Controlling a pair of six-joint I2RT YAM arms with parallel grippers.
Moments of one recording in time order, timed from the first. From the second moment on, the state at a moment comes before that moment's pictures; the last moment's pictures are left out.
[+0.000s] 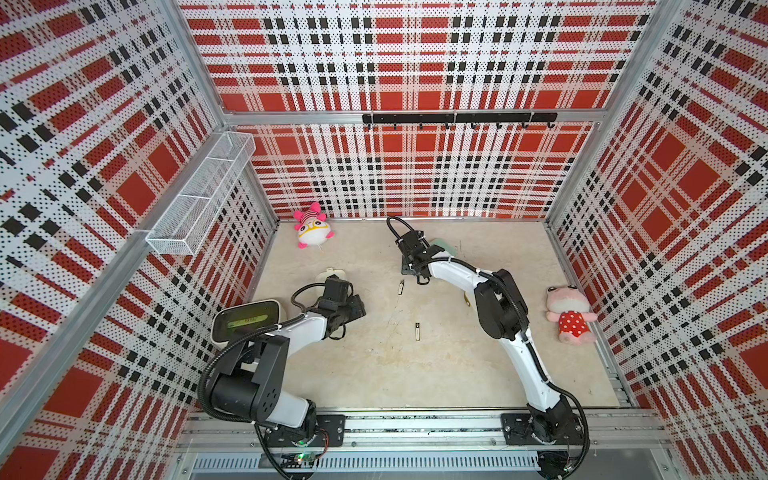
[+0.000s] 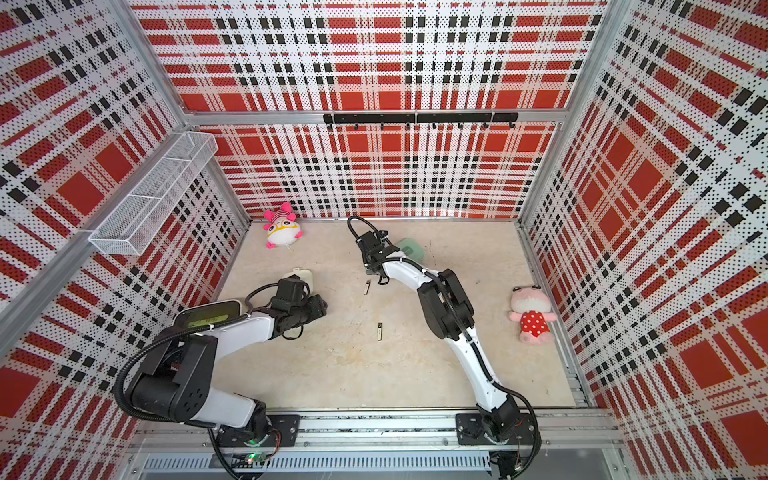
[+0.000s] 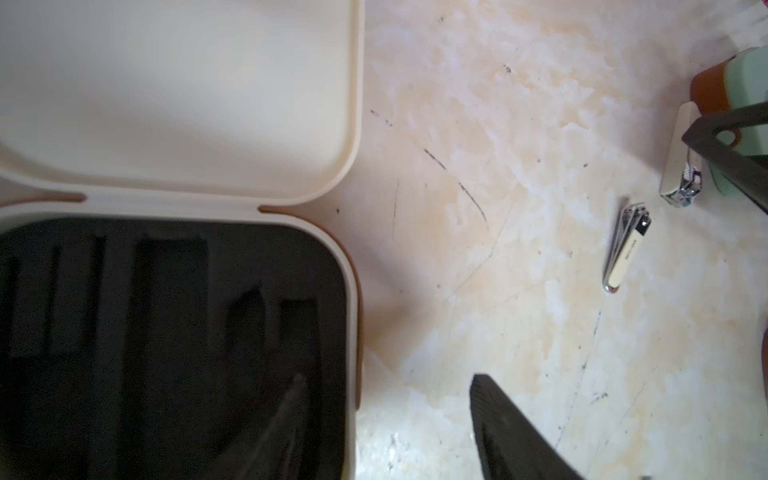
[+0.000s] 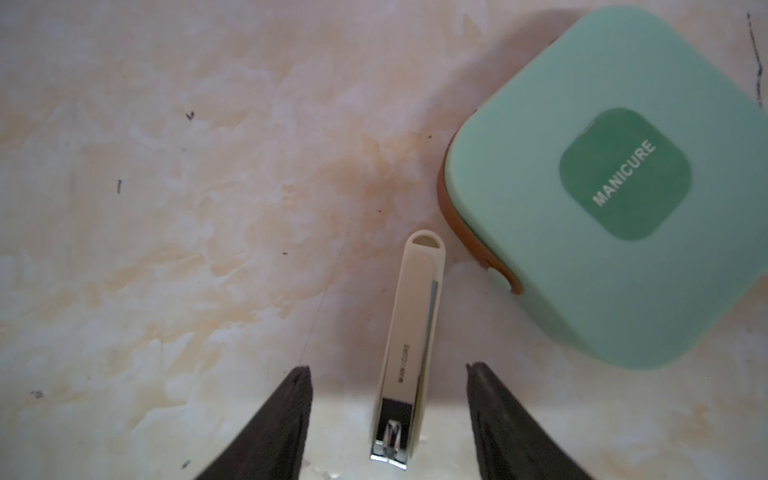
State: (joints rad) left arm -0.26 1.48 0.62 -0.03 0.03 -0.61; right arm 0.64 2.42 2.02 -0.61 0.35 0.61
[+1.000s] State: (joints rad) left arm -0.40 1.47 0.58 0.02 0.02 -0.68; right arm 0.65 2.16 1.50 -0.37 0.30 0.60
